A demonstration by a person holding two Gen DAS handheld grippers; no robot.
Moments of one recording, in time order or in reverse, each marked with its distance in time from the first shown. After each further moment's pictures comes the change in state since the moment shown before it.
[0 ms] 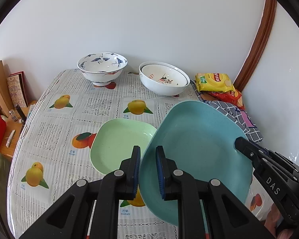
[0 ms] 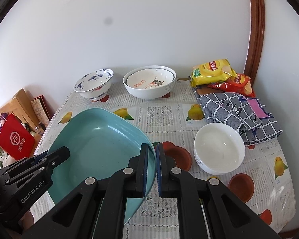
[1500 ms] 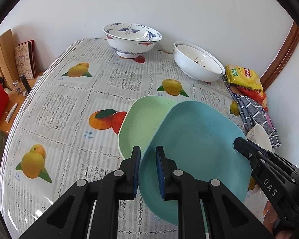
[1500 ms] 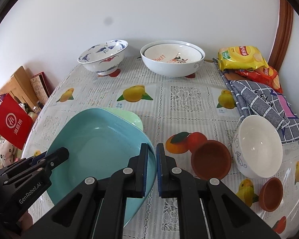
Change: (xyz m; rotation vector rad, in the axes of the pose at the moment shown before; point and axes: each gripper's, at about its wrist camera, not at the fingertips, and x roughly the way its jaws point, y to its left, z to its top) left arm 0.059 0.070 -0.017 -0.129 0.122 0.052; right arm 0.082 0.051 -0.011 -0.085 0.137 0.028
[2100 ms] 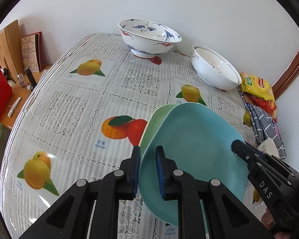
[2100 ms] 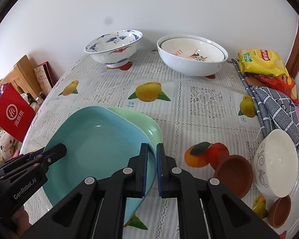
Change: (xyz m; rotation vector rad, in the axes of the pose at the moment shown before) left arm 0.020 0.023 0.022 -0.063 0.011 0.028; right arm 0.038 0.023 0.021 -0.058 0.040 0.037
